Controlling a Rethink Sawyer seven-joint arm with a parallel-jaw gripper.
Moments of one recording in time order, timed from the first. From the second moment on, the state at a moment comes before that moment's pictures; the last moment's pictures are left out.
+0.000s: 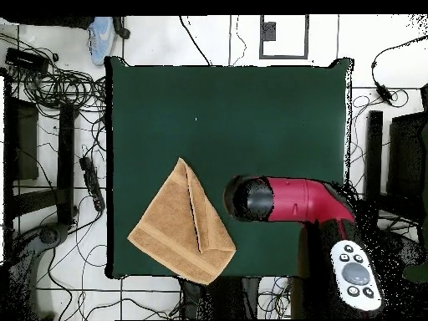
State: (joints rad) arm -0.34 -0.74 0.09 1.74 -0.36 0.59 2.07
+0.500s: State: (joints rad) arm -0.25 -0.73 0.09 1.85 -0.34 0.40 2.07
